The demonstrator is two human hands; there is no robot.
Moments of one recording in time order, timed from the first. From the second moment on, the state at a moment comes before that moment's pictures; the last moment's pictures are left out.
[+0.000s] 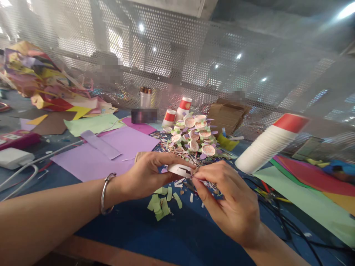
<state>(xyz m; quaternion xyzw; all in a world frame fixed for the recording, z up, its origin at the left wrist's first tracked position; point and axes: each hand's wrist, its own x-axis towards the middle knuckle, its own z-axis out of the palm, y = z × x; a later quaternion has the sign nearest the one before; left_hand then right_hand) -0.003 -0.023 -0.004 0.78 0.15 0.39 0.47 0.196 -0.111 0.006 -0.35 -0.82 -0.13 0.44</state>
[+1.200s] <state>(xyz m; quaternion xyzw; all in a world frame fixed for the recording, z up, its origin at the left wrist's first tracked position) -0.003 -0.027 -0.001 0.76 0.17 0.24 0.58 0.194 -0.109 0.007 -0.47 -0.76 0.12 0.43</state>
